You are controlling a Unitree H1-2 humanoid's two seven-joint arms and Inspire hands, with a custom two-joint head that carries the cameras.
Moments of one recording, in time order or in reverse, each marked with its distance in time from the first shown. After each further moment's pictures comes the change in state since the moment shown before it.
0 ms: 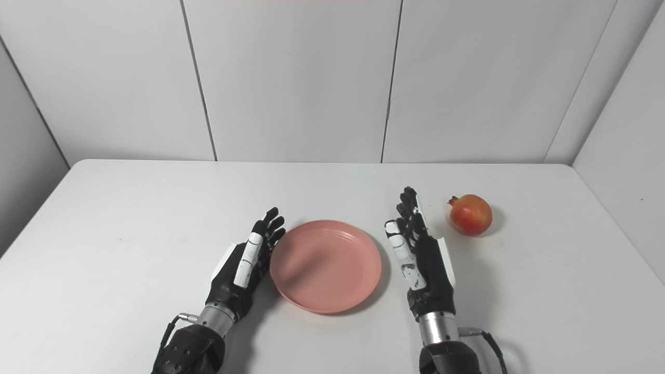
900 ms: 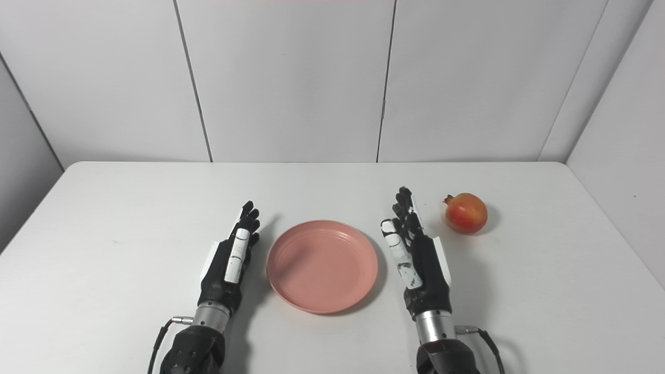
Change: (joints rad) left arm -0.029 -0.039 0.041 0.103 0.096 -0.120 0.147; right arm -0.010 -0.023 0.003 0.000 -0.019 0.011 0.005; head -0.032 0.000
